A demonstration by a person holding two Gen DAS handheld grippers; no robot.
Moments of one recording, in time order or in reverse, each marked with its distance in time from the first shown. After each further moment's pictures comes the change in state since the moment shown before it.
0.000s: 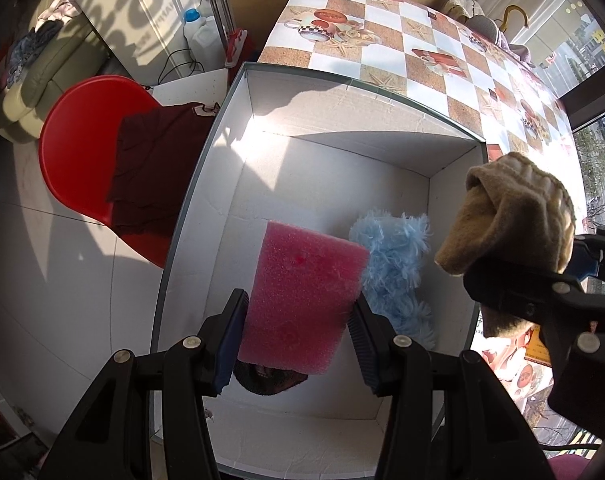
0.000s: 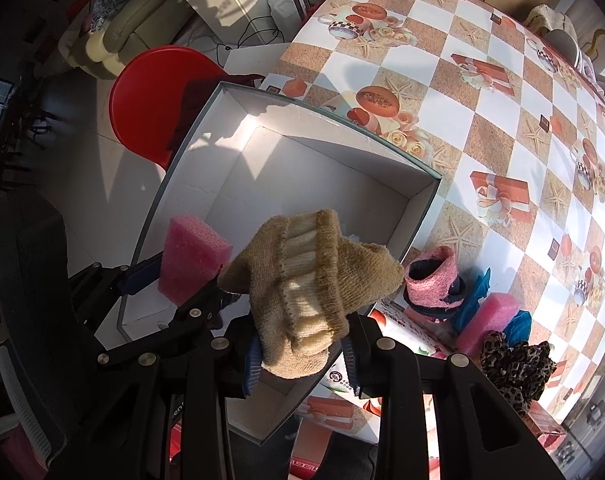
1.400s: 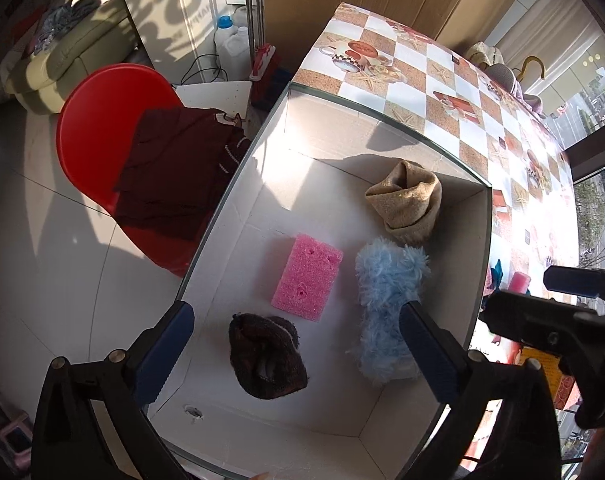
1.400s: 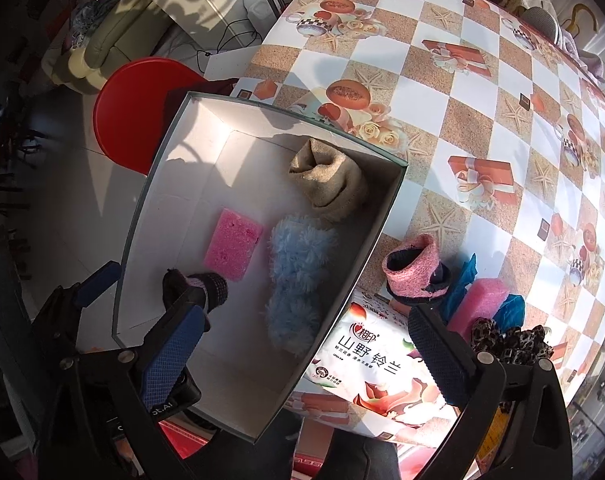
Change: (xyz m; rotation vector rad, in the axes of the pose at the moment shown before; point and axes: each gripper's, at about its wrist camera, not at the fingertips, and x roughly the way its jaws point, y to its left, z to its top) left arm -0.013 0.024 -0.007 -0.153 -0.098 -0.033; right arm -0.004 -0.022 -0.003 0.082 0.011 -0.015
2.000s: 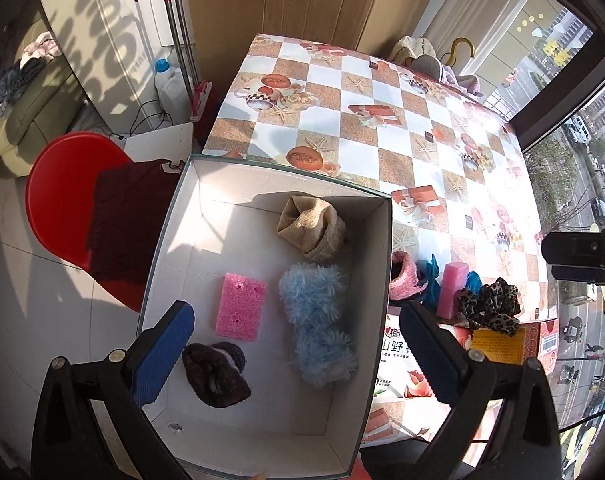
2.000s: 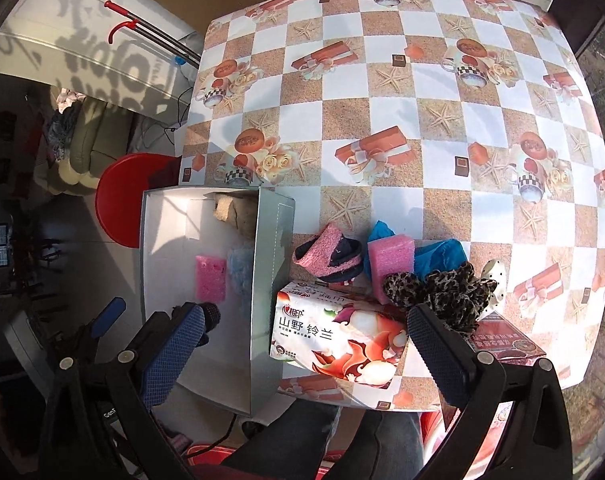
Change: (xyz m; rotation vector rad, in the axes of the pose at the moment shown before) left arm -0.044 -0.069 0.015 0.227 -0.057 -0.093; right arm -0.079 -0.134 -0.042 0.383 -0.103 0.144
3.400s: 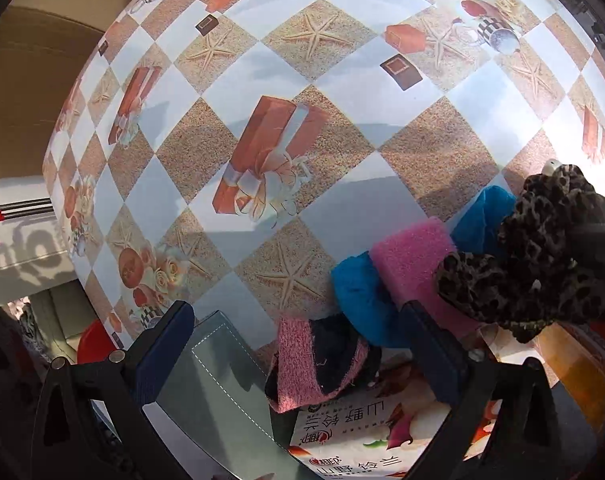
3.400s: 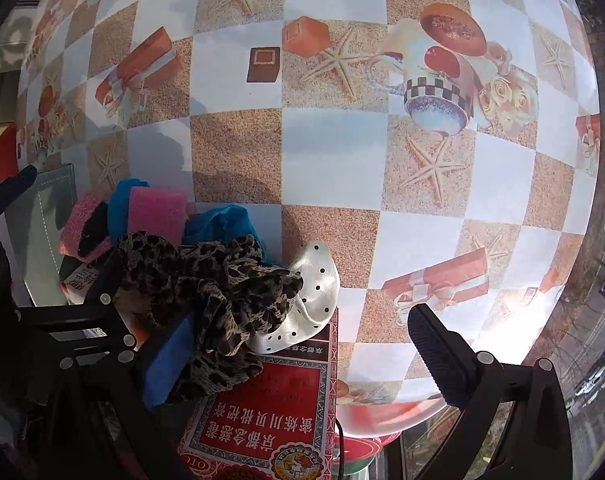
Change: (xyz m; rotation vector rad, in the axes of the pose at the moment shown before) left arm 0.189 -0.230 0.043 0.794 0.321 0.330; right arm 0.098 -0.180 0.028 0.052 0.359 -0.251
